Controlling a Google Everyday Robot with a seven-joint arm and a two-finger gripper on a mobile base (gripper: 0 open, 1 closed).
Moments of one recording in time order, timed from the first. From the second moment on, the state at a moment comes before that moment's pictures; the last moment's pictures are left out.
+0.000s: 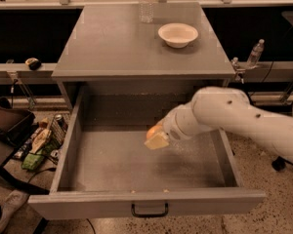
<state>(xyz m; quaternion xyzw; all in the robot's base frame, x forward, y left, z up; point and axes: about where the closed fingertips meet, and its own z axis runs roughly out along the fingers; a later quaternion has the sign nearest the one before) 0.552 -0.036 0.703 -0.48 0.81 0.13 0.29</state>
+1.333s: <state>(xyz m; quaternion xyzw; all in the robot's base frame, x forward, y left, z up) 0.554 -0.043 0.645 -0.47 0.82 0.15 0.31</state>
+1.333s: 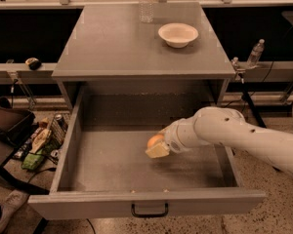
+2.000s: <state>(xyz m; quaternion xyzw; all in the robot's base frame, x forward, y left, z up) 0.554 -0.043 0.645 -0.47 0.82 0.15 0.31</state>
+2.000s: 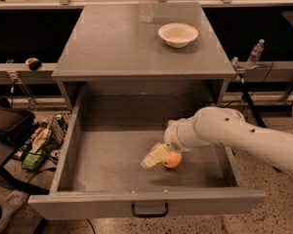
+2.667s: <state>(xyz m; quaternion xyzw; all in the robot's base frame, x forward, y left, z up) 0.552 -0.043 0.649 -0.47 0.81 0.16 0.32</state>
